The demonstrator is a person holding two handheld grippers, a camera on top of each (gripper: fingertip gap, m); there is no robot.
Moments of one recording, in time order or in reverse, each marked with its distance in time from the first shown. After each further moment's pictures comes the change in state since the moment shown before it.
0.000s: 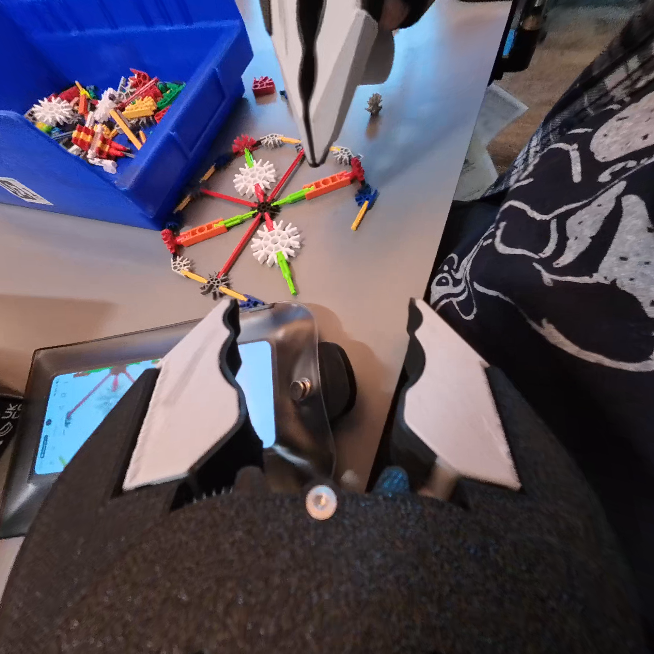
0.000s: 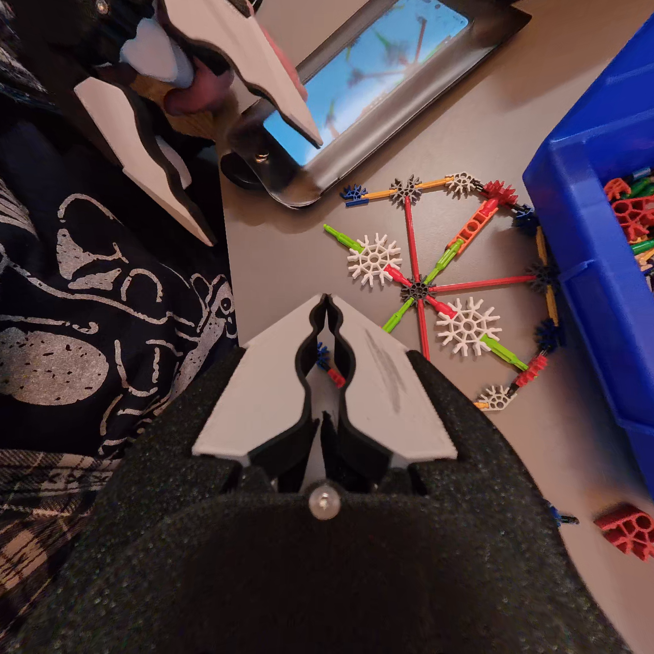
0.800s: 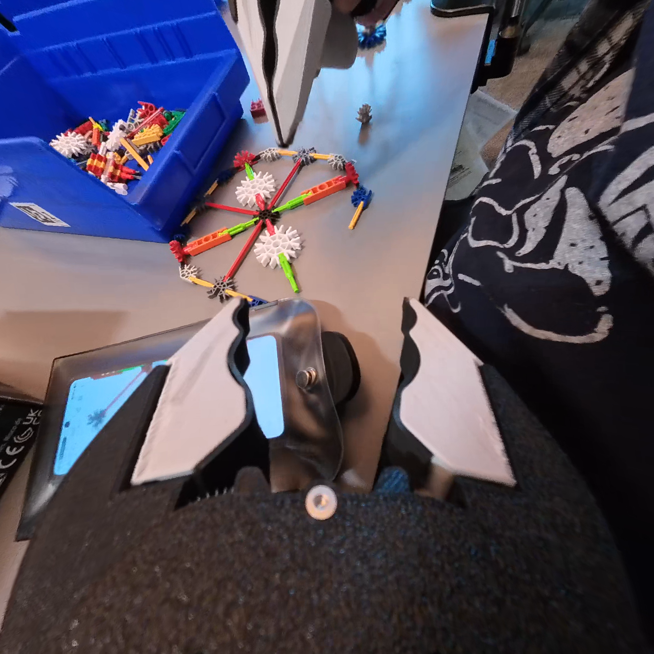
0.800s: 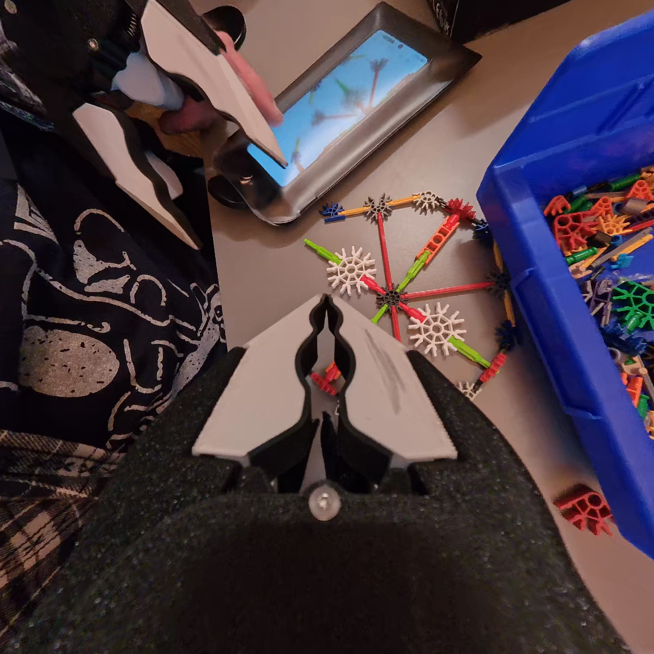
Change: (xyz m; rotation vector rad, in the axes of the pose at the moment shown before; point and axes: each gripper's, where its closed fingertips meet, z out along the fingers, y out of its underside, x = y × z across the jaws) left arm -0.001 0.002 -0.010 0.052 0.006 0.058; right arm 0.013 -0.011 -0.012 0.033 0.035 0.010
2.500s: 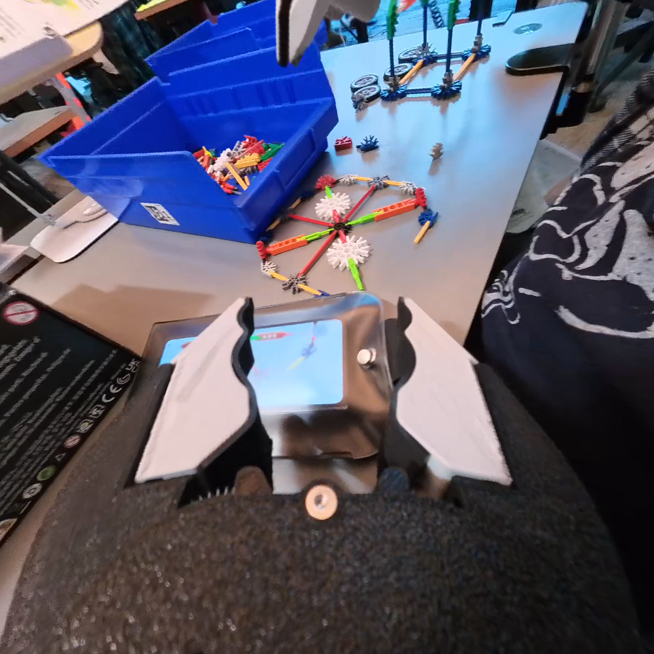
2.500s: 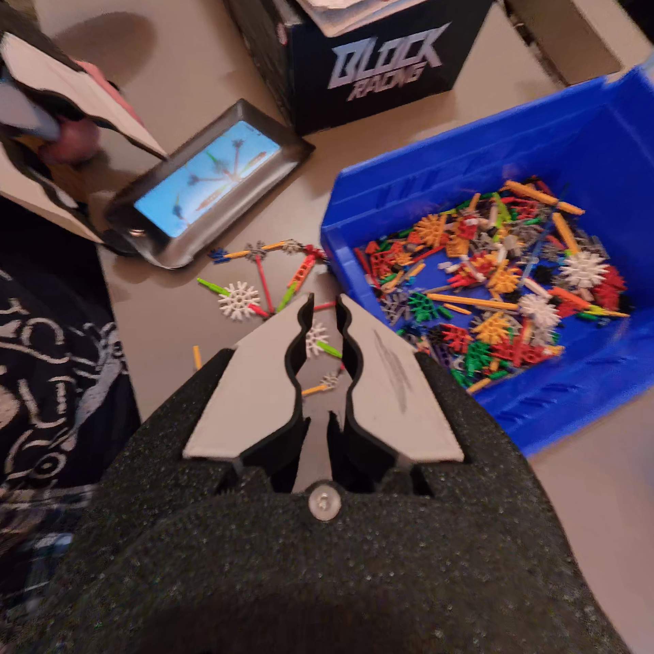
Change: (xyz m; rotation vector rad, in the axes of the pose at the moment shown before) left arm -0.042 -0.003 -0.044 0.109 -0.189 -0.043; right arm 0.065 -0.040 -0.061 0.080 0.313 -0.049
